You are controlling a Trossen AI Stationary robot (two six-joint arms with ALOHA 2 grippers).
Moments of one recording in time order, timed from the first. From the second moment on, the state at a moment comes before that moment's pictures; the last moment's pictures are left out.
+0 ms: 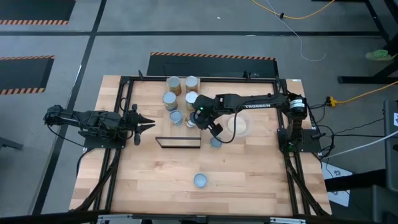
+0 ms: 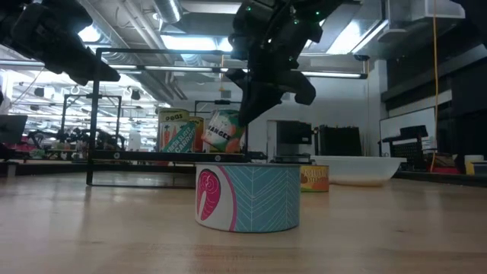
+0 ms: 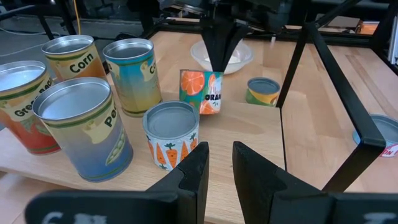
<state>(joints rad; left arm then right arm) -0.17 0.22 0.28 -0.38 -0.39 -0.15 -0.14 1.93 1.50 -0.61 -0.08 -0.87</state>
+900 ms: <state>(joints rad) -0.17 0.22 0.28 -0.38 -0.39 -0.15 -0.14 1.93 1.50 -0.59 -0.03 -0.87</state>
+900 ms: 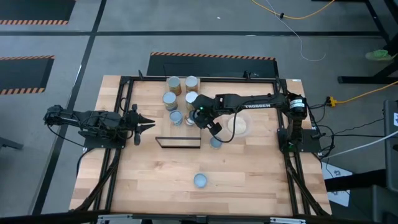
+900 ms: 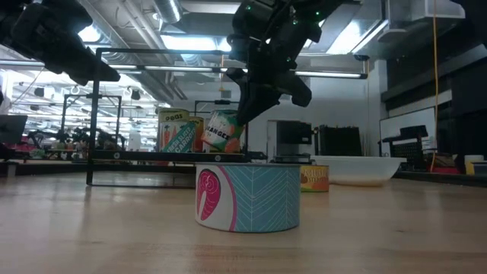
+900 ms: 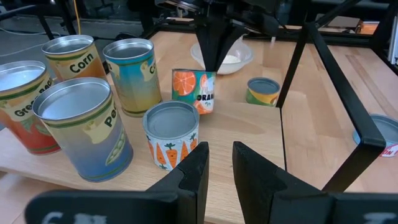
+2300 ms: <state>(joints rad) -0.17 0.22 0.28 -0.28 -0.40 -0.16 -0.10 1.93 1.89 -1.26 -0.02 -0.51</state>
